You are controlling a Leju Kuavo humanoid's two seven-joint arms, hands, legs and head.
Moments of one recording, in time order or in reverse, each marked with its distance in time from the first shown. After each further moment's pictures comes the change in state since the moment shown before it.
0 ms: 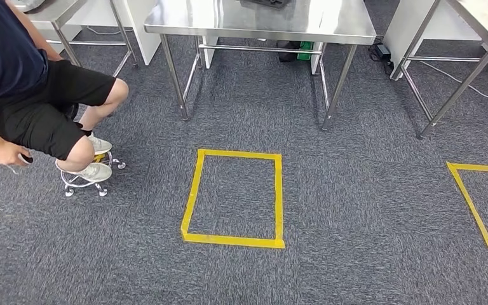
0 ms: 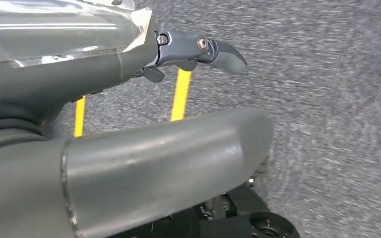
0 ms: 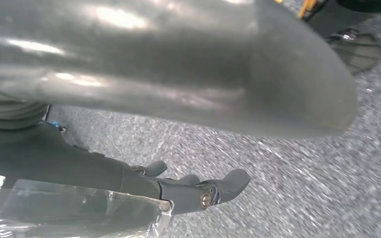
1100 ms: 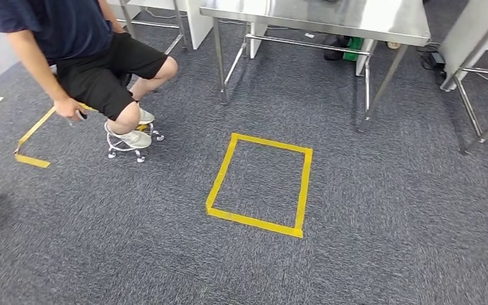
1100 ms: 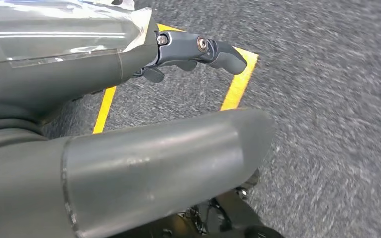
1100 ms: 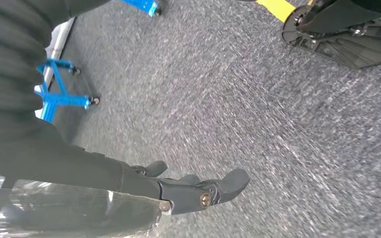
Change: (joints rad) left arm 0.007 0.002 -0.001 0.000 -0.019 0.051 -0.021; right arm -0.006 0.000 0.027 0.000 0.074 -0.011 0.032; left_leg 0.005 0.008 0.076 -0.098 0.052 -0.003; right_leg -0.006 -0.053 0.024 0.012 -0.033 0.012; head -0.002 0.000
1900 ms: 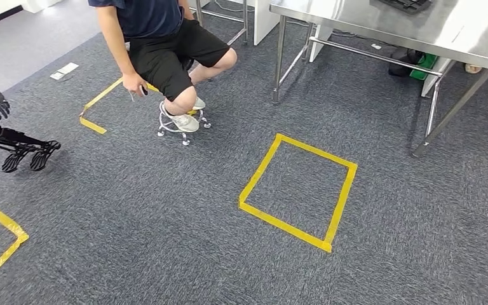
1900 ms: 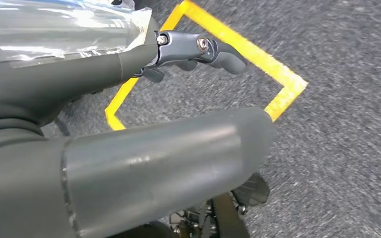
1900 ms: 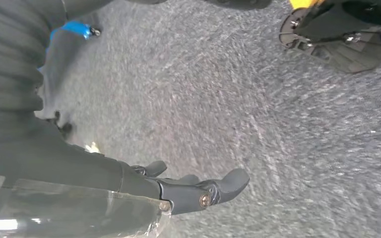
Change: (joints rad) left arm 0.005 -0.021 0.034 0.000 0.040 0.063 -0.015; right arm -0.031 0.013 0.042 -0.001 0.068 0.020 0.010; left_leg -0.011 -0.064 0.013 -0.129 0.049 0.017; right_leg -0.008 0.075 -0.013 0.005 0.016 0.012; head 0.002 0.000
